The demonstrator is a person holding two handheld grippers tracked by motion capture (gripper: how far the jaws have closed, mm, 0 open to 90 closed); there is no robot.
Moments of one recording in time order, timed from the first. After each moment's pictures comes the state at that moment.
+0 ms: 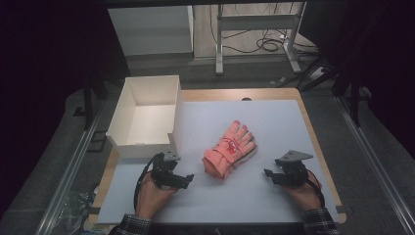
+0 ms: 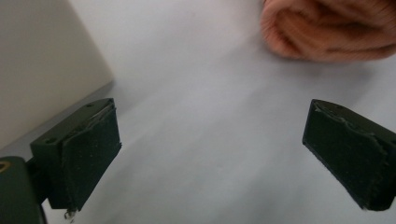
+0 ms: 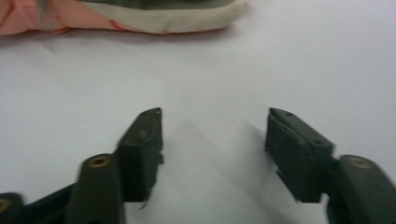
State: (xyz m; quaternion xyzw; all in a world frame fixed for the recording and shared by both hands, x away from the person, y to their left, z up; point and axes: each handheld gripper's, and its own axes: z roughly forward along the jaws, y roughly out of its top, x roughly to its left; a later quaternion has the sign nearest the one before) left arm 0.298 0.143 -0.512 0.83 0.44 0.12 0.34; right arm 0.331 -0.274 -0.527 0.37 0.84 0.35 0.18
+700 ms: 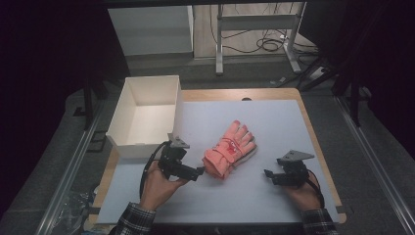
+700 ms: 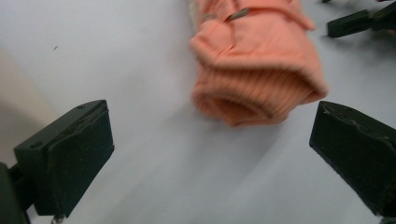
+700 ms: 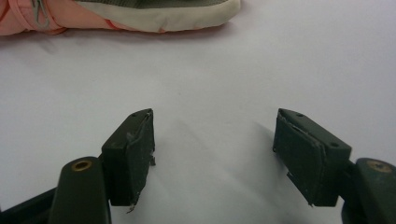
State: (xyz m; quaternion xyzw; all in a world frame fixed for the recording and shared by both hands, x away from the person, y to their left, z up) left arm 0.307 0.112 -0.458 0.83 0.41 0.09 0.37; right arm 0.333 -0.276 -0.530 0.37 0.84 0.36 0.18
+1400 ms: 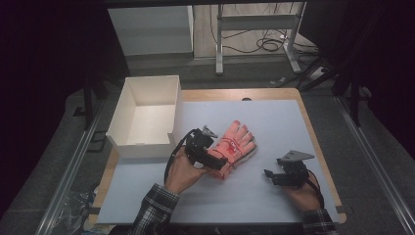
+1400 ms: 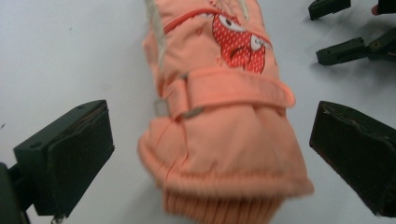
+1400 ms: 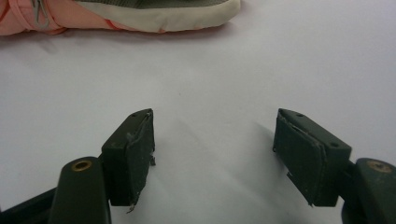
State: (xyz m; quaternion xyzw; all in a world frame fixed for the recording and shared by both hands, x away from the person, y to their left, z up) left arm 0.350 0.045 -0.454 0.86 0.37 0.09 0.34; right arm 0.333 -0.276 -0.530 0.37 0.84 0.36 0.18
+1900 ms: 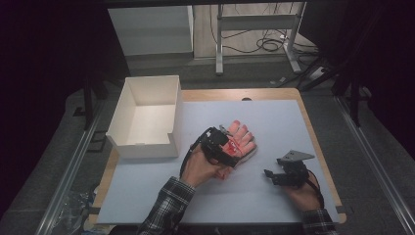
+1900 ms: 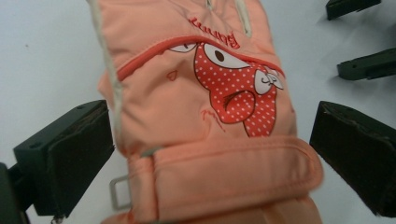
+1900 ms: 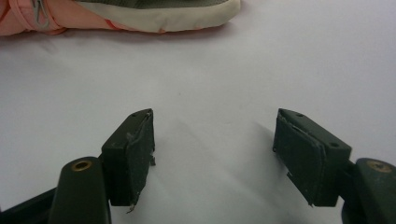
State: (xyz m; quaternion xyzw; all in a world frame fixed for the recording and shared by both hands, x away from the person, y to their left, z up) left arm 0.376 0.006 -0.477 0.87 0.36 0.08 0.31; right arm 0.333 -0.276 -0.530 0.37 0.84 0.36 0.18
